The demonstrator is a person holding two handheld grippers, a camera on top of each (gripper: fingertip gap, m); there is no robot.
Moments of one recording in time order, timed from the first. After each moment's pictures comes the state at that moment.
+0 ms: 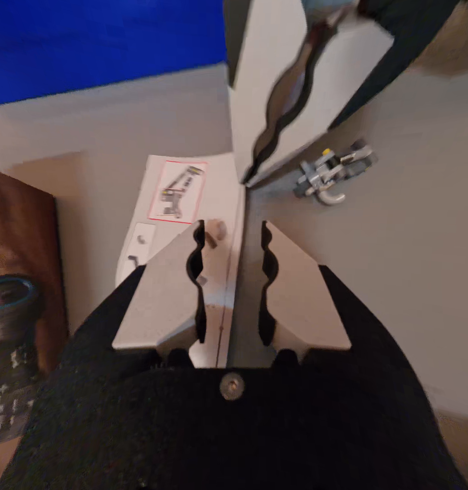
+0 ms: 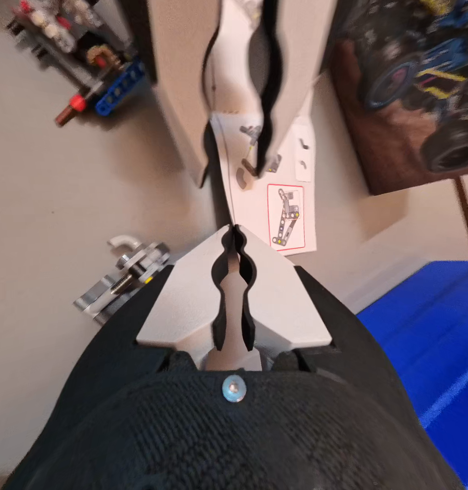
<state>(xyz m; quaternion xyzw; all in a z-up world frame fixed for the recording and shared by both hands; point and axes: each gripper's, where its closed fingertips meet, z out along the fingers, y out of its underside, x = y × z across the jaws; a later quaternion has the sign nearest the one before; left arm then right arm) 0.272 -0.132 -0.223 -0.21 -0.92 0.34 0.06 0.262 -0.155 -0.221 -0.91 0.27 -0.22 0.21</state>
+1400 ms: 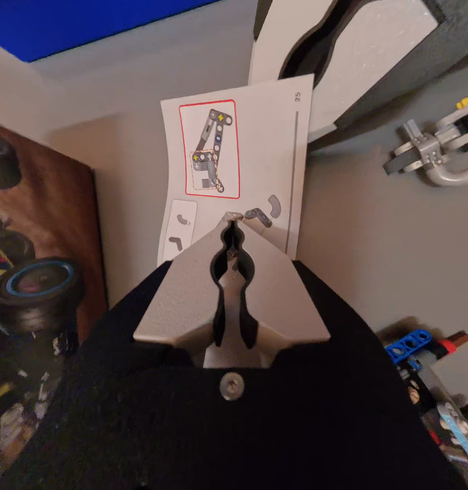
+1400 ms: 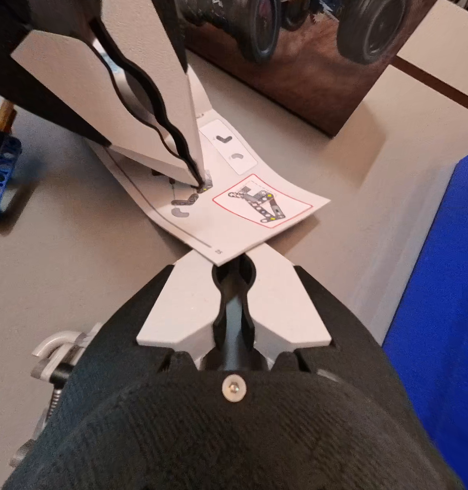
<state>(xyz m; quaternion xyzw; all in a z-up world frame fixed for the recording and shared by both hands) 0.319 -0.144 -0.251 -0.19 -0.93 0.31 -0.03 0.302 -0.178 -0.248 -0.77 0.49 -0.27 0.31</state>
